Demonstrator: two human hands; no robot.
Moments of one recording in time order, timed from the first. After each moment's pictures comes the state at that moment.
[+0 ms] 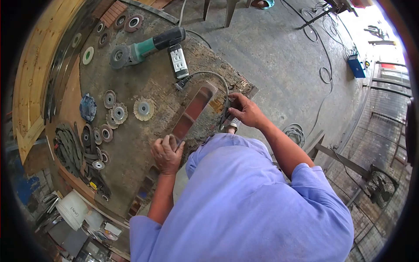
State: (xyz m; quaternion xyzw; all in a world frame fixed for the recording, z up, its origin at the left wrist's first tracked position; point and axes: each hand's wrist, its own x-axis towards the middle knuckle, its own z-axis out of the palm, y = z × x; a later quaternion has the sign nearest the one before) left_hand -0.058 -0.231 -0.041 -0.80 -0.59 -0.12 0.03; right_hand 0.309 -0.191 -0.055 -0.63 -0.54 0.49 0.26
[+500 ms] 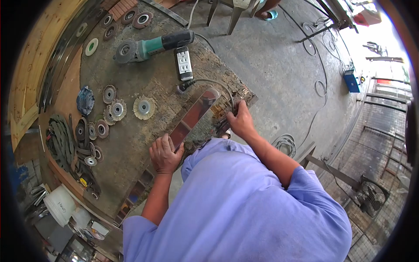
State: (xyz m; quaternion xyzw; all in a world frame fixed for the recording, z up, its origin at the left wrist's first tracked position) left_hand -0.052 -0.225 -0.039 -0.78 -0.62 -0.06 -0.03; right_hand 0.259 -0.189 -0.046 -0.79 -0.42 0.38 0.23
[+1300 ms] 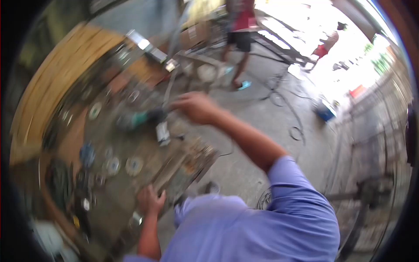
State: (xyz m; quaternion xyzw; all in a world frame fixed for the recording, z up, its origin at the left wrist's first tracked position) left_hand -0.049 -0.226 -0.060 -0.75 -0.65 -0.11 -0.03; right_hand 0.323 -0.014 0.153 -0.45 -0.85 0.10 0.24
